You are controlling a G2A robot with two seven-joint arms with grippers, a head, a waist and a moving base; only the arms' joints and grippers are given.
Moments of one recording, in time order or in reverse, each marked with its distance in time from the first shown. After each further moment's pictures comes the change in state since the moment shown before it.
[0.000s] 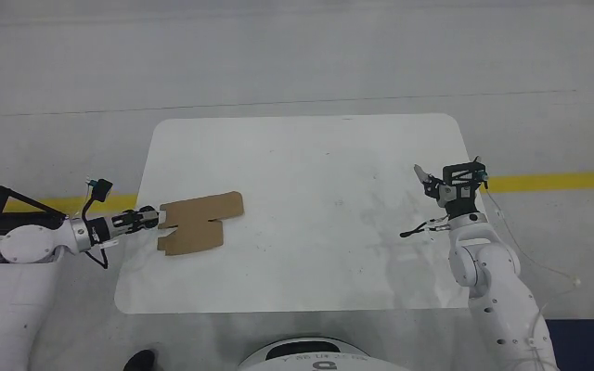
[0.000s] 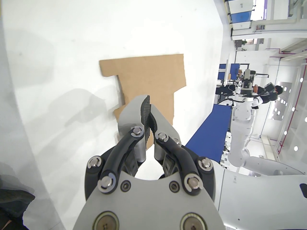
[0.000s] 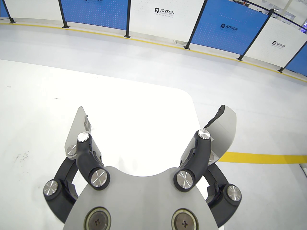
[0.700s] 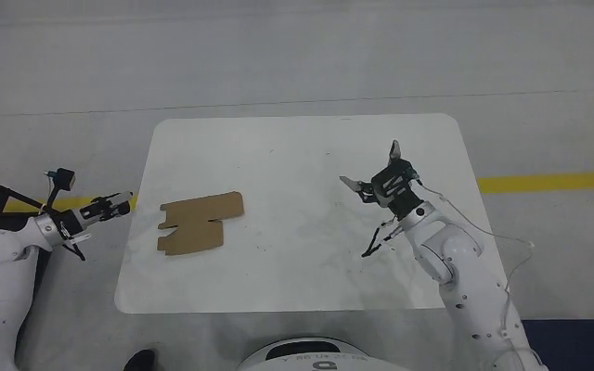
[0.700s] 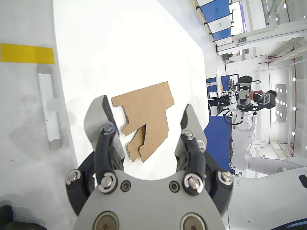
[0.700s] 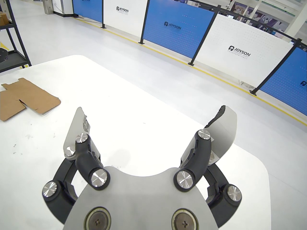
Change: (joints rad) left arm -0.036 0.021 -0.092 0.122 -0.048 -0.184 0.017; right arm 0.117 -0.006 -0.230 -0.124 -0.077 -0.277 0.043
